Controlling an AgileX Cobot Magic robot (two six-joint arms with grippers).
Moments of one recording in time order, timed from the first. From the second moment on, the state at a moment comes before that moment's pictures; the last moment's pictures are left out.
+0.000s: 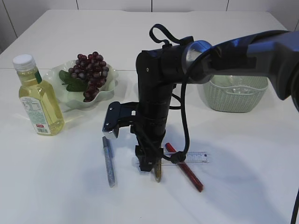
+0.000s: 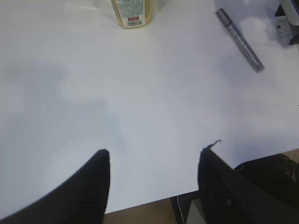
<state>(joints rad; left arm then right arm) -0.18 0.86 -1.01 -0.02 1.25 0.07 0.61 2.28 -1.74 0.18 1.09 -1.04</state>
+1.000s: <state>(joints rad) -0.18 0.86 -1.01 -0.02 1.25 0.07 0.61 2.28 -1.74 0.18 1.10 -1.04</state>
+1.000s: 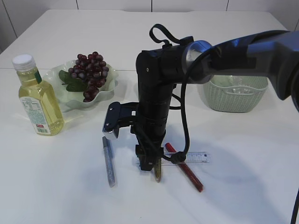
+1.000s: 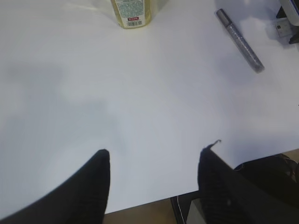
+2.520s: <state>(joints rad) -0.18 0.86 -1.01 -0.02 1.25 0.07 0.61 2.30 -1.74 0.18 1.10 -1.04</state>
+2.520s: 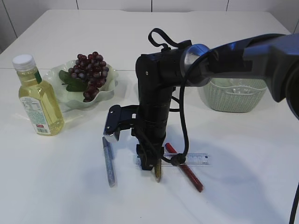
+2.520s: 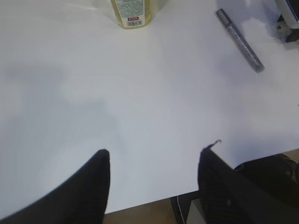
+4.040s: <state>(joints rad) -0.18 0.86 -1.01 -0.02 1.25 0.07 0.61 2.31 -2.03 0.16 1.21 -0.62</state>
